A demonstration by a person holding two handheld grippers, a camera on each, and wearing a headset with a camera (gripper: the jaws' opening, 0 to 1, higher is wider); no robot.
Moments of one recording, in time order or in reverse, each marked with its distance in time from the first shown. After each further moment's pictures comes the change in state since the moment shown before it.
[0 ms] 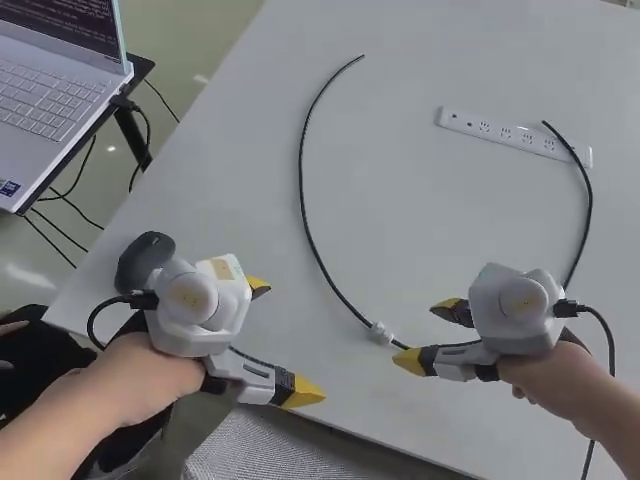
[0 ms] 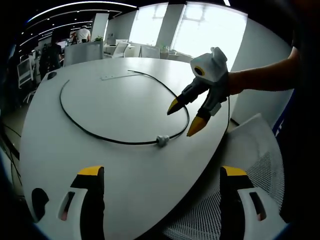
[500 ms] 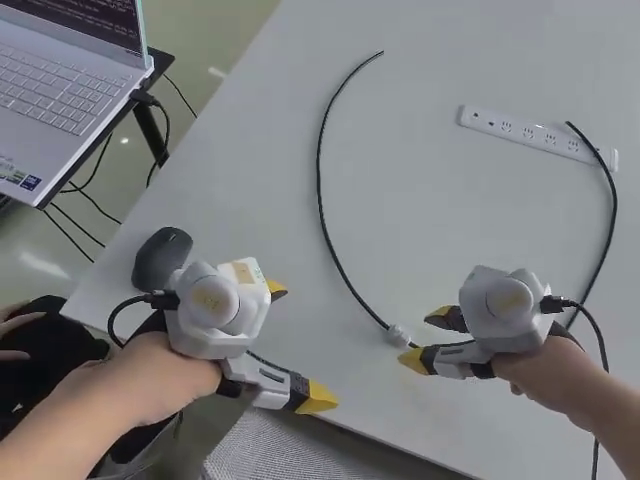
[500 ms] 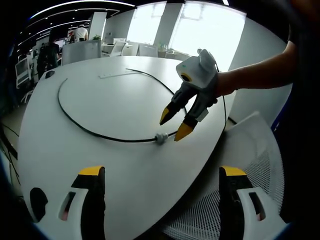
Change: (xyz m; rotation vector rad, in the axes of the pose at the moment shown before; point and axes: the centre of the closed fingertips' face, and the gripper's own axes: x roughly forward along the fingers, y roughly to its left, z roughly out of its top) left arm 0.000 0.001 -0.003 -0.003 0.003 -0.023; right arm 0.030 0.003 -0.005 -0.060 0.082 0.040
